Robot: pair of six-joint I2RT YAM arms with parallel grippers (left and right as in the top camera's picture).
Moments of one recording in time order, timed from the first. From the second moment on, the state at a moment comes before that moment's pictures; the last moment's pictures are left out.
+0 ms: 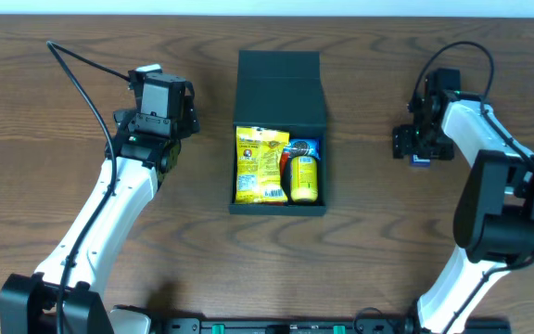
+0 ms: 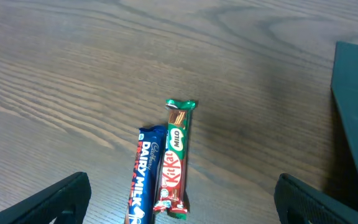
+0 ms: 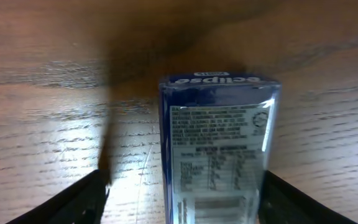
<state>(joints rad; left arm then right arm) -0.23 1.49 1.08 -0.44 -0.40 -0.35 -0.11 2.04 1.37 -0.80 0.06 -0.04</state>
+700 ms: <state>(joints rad) -0.23 1.49 1.08 -0.44 -0.40 -0.35 -0.11 2.05 1.39 -0.87 0.01 -0.01</state>
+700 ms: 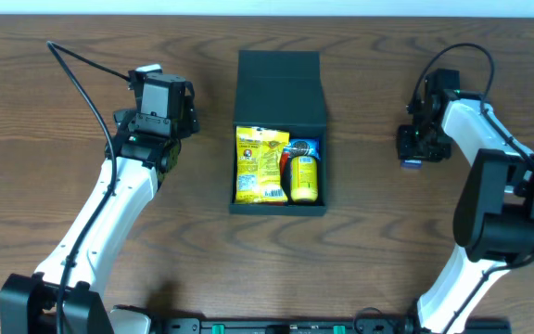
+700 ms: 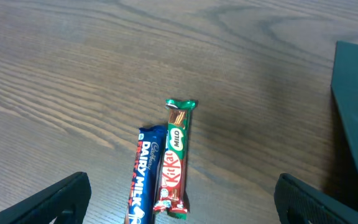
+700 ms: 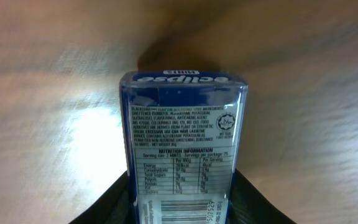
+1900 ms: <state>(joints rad) -0.23 1.49 1.08 -0.45 -0.40 -0.35 0.56 2.06 1.84 -1.56 0.24 0.54</state>
